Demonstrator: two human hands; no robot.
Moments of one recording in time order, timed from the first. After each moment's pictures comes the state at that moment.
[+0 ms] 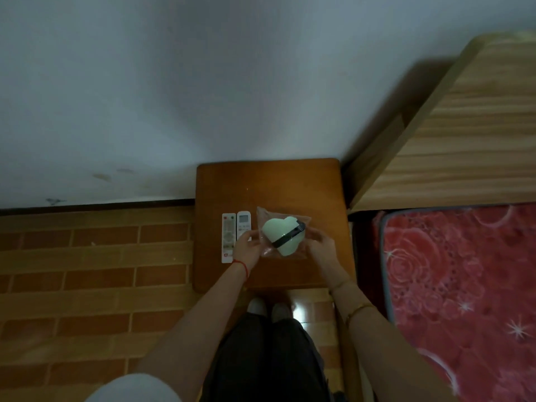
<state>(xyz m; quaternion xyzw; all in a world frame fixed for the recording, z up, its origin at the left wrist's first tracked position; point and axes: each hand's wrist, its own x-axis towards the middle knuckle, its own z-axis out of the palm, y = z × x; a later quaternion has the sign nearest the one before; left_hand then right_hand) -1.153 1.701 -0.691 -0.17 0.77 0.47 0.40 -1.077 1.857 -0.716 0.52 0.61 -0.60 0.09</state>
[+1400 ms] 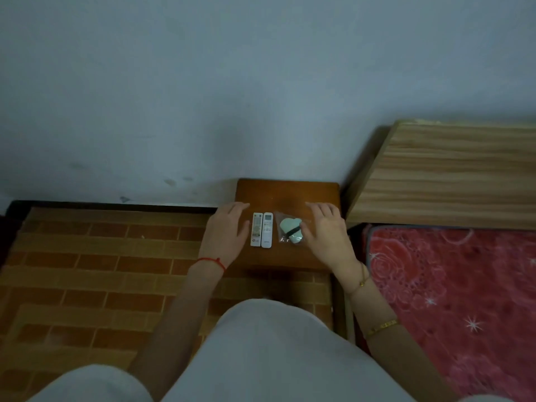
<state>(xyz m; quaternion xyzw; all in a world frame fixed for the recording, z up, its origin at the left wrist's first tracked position) -1.081 1.584 -0.373 0.17 0.95 0.25 0.12 -1.009 1.789 -0.398 0.15 0.96 -0.23 0.01</state>
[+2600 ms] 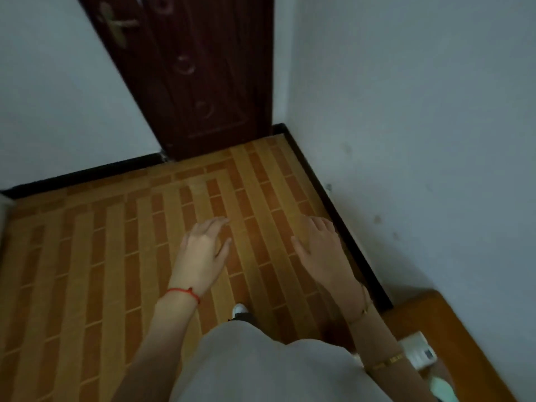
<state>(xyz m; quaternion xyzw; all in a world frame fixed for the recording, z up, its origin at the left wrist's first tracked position) -0.866 1.221 -0.321 -0.37 0.90 0.23 -0.11 -1.050 1.369 -0.340 -0.42 0.87 -0.21 0.15</state>
